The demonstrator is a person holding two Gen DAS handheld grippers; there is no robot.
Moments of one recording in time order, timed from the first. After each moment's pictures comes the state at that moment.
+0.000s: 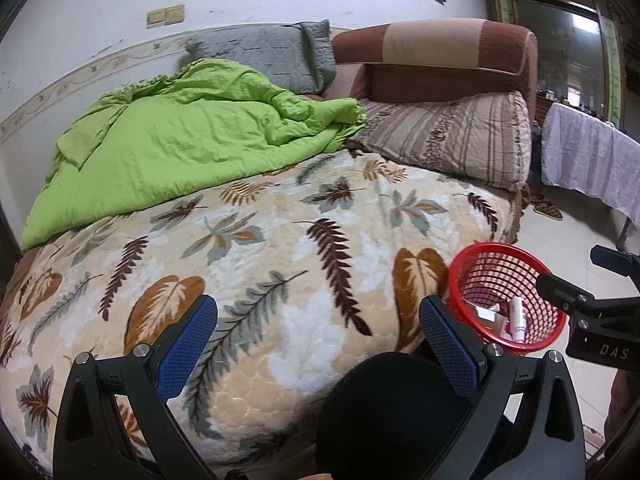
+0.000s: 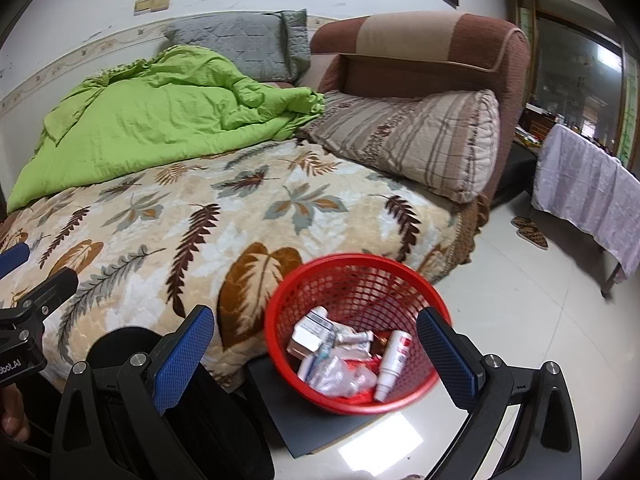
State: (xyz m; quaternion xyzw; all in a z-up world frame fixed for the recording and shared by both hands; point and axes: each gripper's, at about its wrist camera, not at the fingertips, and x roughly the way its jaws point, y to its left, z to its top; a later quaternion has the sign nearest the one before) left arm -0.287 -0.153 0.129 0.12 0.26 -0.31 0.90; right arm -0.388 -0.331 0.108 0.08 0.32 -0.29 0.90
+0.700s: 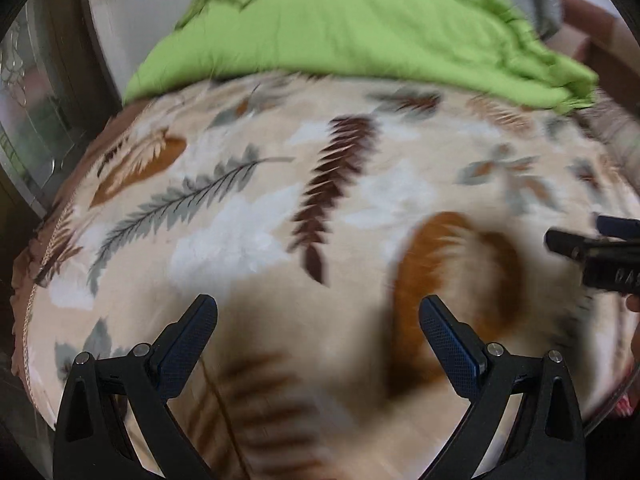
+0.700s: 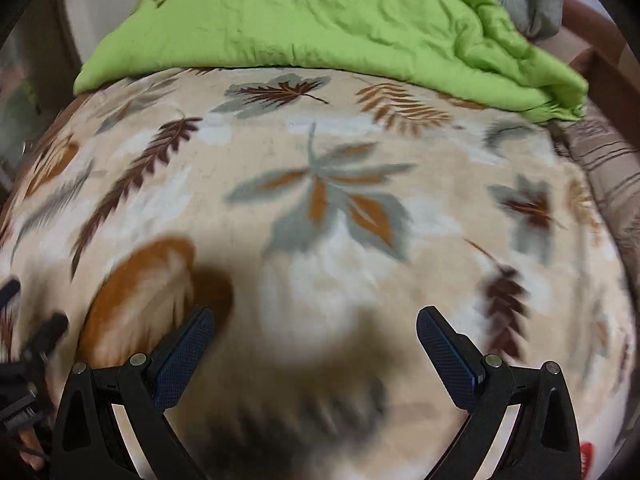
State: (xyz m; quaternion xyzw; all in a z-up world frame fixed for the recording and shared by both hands) left arm -0.041 0.014 0.039 0.06 0.45 -0.03 0.89; right arm -0.009 -0.212 0.028 0.02 0.50 -0.02 0.86
